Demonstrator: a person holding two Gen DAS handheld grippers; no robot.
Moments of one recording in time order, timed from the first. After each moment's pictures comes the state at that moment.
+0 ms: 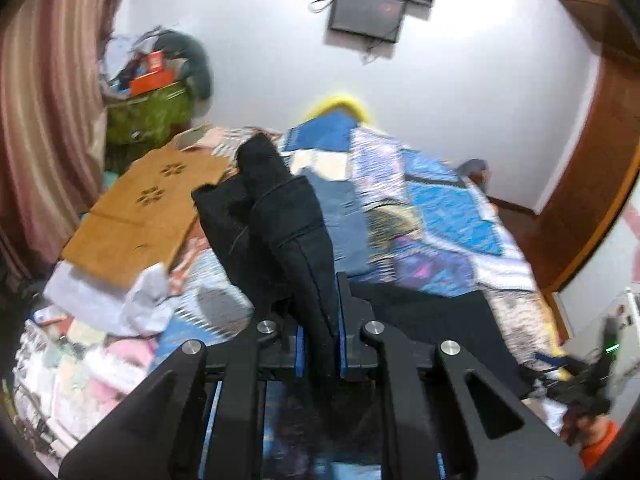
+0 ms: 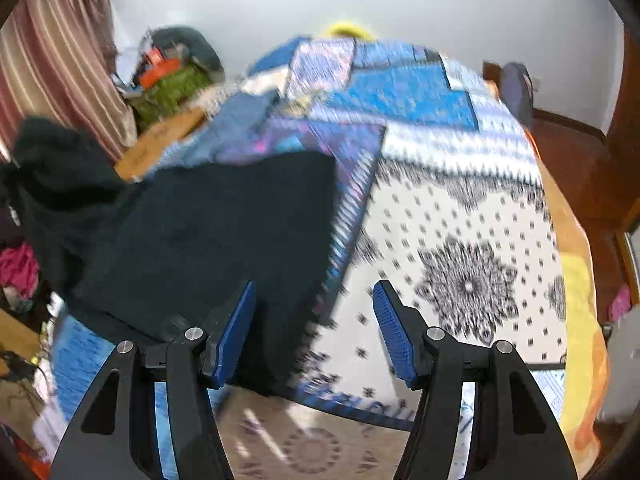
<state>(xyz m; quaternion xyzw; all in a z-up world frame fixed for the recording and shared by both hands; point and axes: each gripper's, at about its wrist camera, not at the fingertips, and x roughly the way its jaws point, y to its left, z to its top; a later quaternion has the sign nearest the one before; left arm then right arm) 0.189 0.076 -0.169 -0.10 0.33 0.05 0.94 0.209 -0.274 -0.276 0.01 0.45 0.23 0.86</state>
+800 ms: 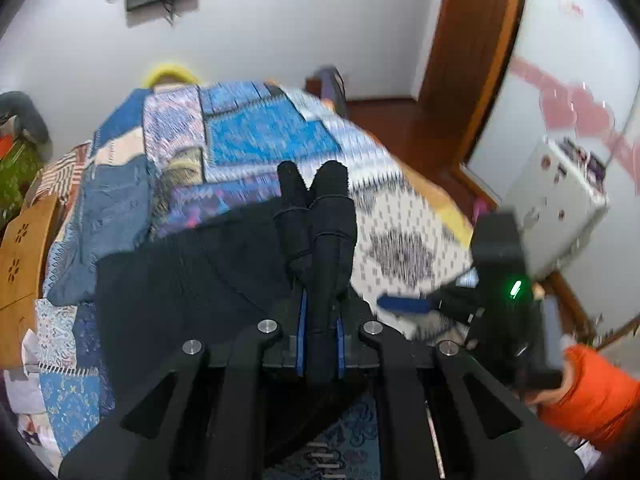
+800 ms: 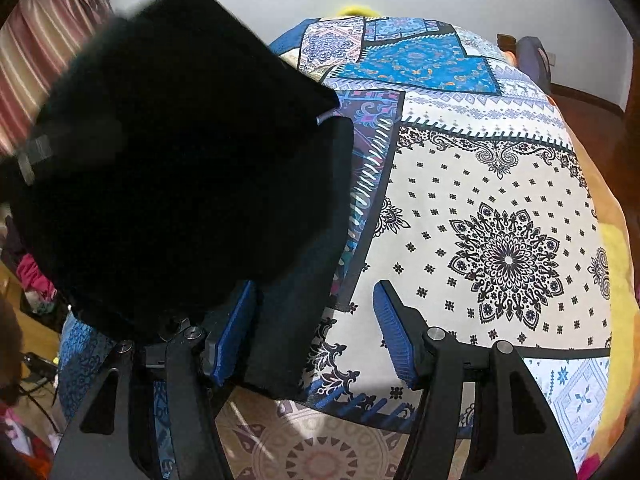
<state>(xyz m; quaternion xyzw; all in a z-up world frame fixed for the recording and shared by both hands) 0.227 -0.157 -0.231 0.05 0.42 -0.19 0.88 0.213 -0.272 -0.298 0.06 0.46 0.26 0.85</state>
